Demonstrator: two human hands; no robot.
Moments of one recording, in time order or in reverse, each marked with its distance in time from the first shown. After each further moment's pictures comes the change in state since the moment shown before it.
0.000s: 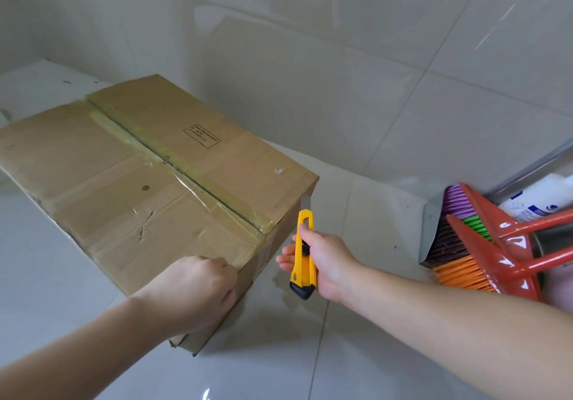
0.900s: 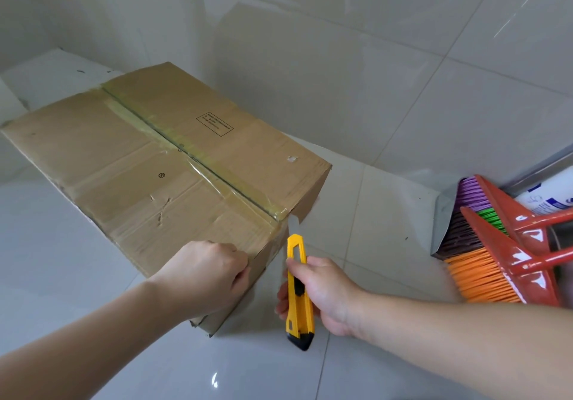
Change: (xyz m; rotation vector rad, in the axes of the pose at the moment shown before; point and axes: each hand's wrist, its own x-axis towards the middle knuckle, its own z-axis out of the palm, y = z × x) left_hand -0.006 -0.001 0.000 0.023 0.004 -0.079; right_hand -0.032 0.044 0.009 -0.291 -0.149 0.044
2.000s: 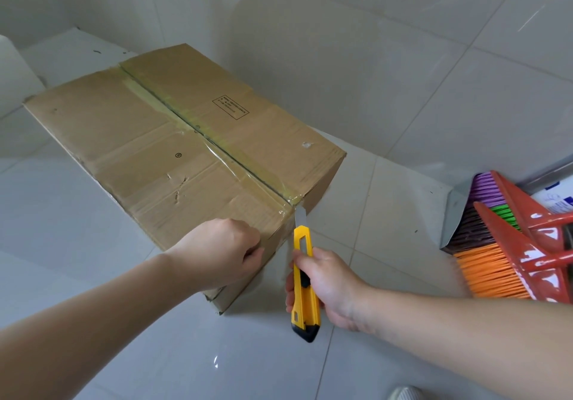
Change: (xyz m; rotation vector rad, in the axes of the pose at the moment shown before) left_hand -0.002 -0.005 0.001 -0.174 0.035 0.013; right_hand -0.003 0.013 0.011 -0.062 -0.030 -0.035
